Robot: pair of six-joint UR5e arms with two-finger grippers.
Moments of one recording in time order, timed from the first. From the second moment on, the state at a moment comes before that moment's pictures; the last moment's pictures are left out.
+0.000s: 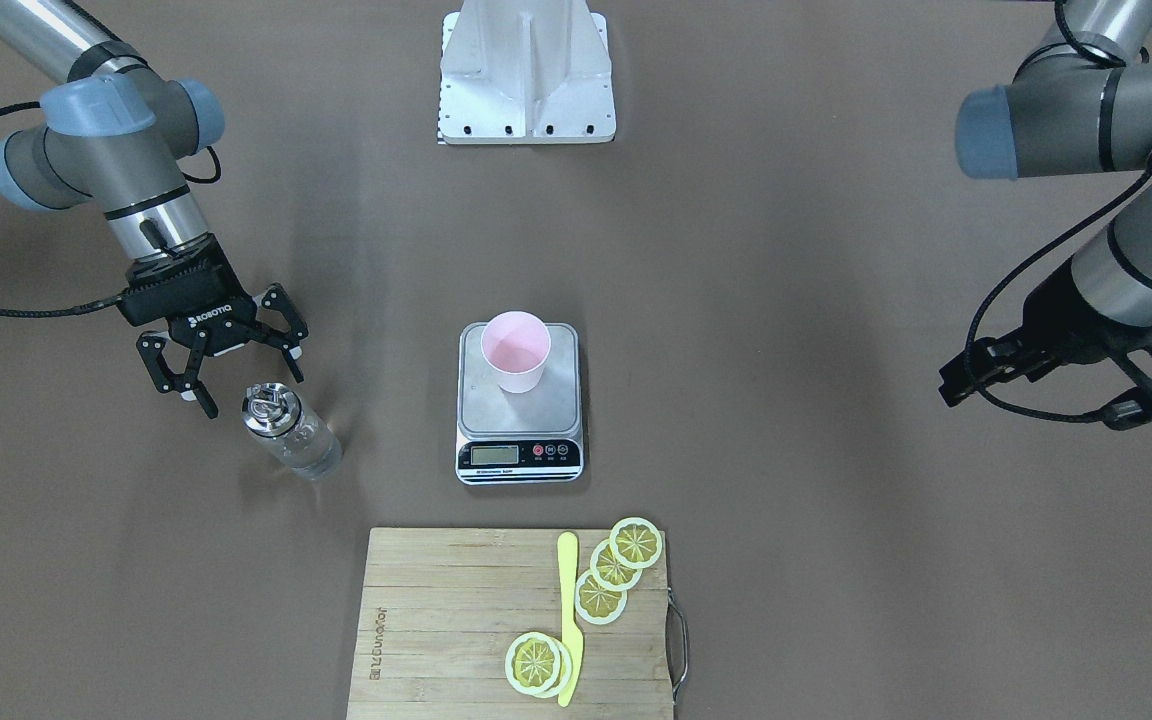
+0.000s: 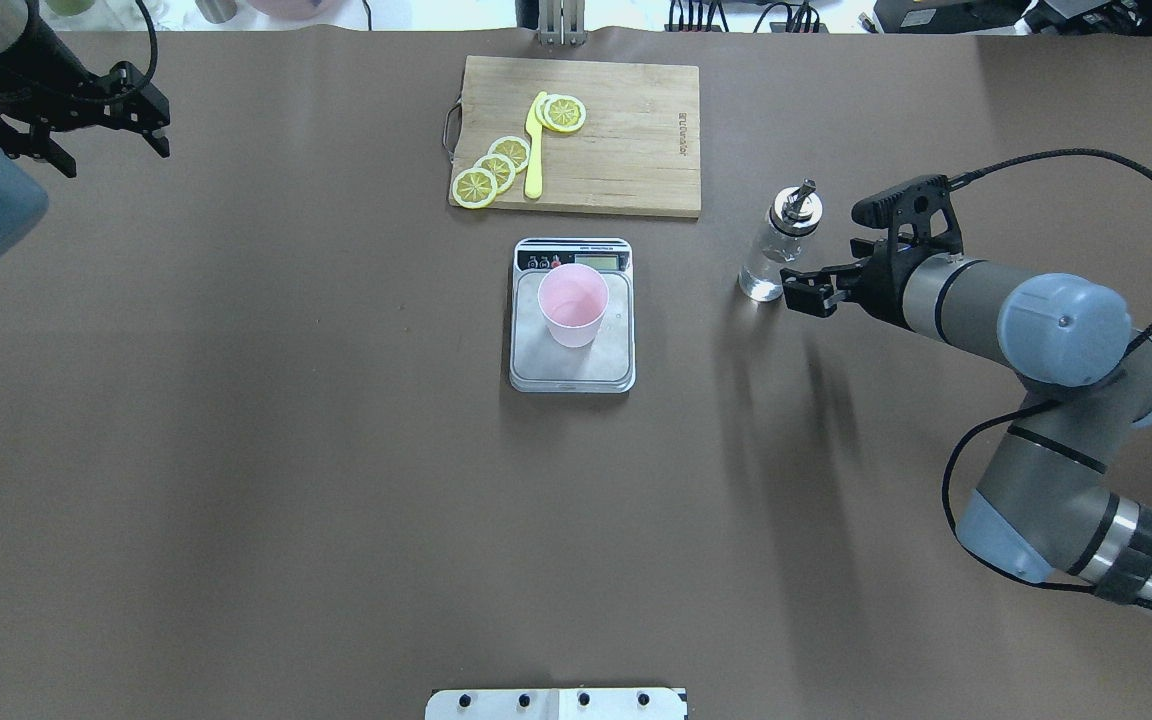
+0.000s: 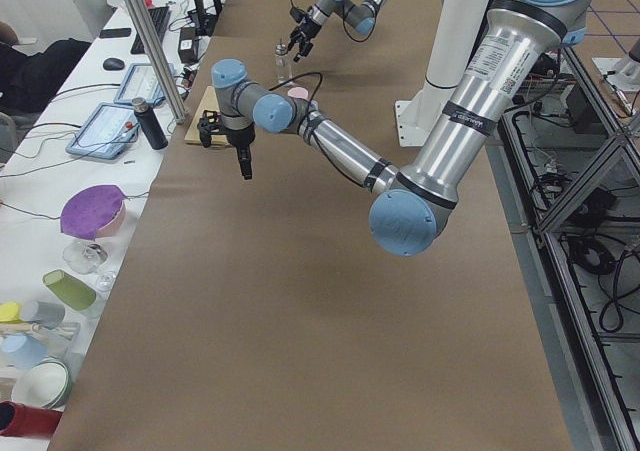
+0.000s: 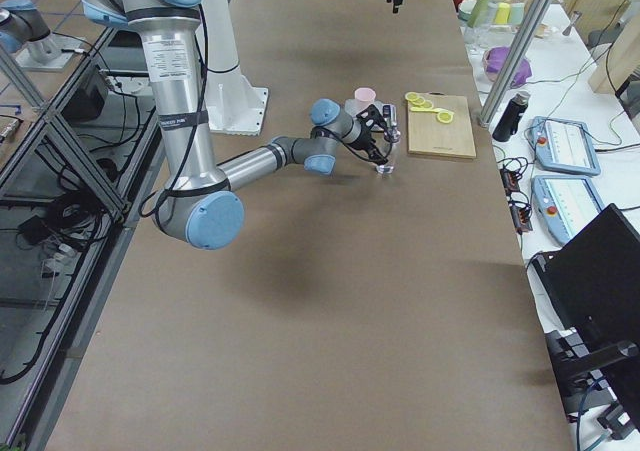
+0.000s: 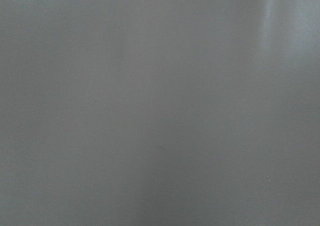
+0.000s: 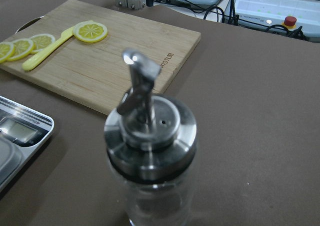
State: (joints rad) left arm -1.13 -2.04 -1.67 -1.48 -2.25 -0.88; right arm 0.66 -1.41 1.72 -0.67 1.54 0.78
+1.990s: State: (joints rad) left arm -1.60 -1.79 -1.51 -1.44 -2.27 0.07; right arm 1.57 -1.43 1.51 -1.67 2.43 0.02
